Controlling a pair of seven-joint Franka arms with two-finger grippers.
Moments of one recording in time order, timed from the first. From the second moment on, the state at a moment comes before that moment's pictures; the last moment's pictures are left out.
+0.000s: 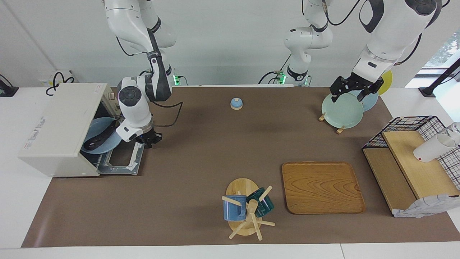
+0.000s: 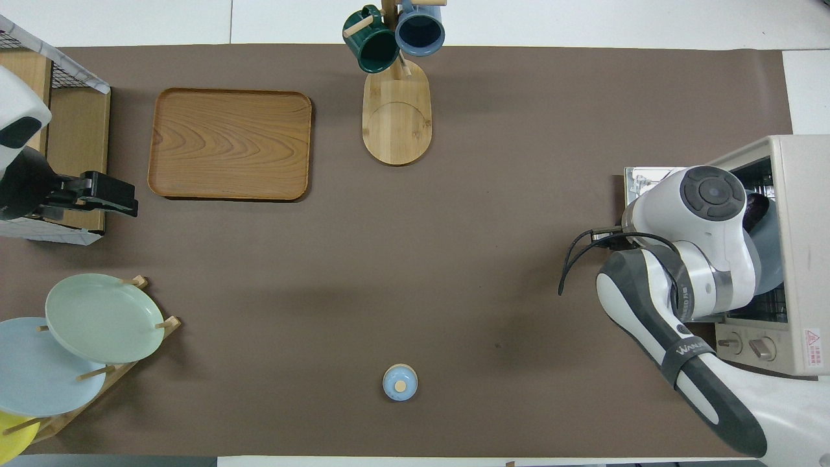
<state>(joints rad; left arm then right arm) -0.03 -0.01 -0.10 -1.61 -0.02 1.55 -0.09 0.04 0.17 0.05 -2.20 -0.14 2.28 0.16</state>
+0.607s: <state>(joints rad) -0.03 -0.01 -0.10 -1.61 -0.02 1.55 -0.09 0.03 0.17 0.05 -2.21 -0.20 2.27 0.16</state>
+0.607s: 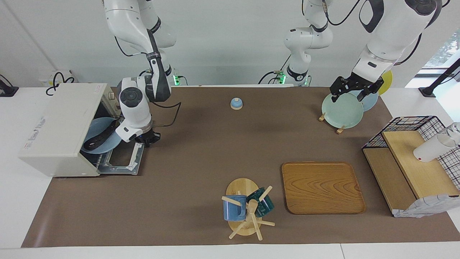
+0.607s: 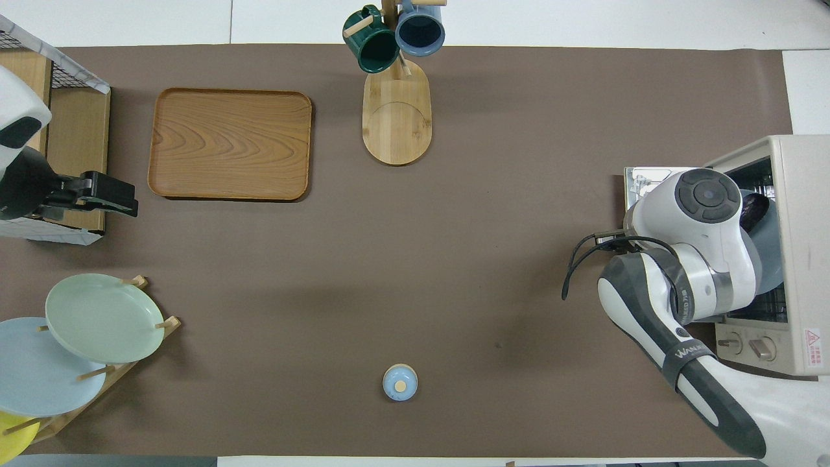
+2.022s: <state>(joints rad) -0.03 -0.01 -0.10 -1.61 -0.02 1.55 -0.09 -0.18 -0.04 0.04 -2.00 -0.21 1.91 -0.21</state>
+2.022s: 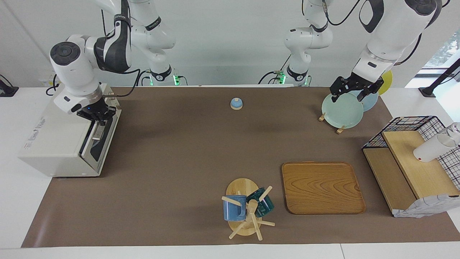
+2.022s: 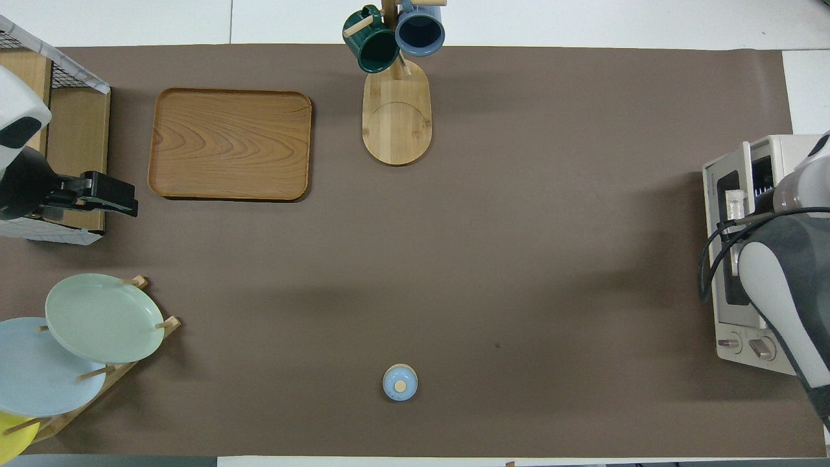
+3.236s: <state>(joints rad) -0.03 -0.01 -0.10 -1.61 -0.02 1.55 -0.09 -0.06 -0.03 0.05 -1.70 -0.05 1.58 -0.13</state>
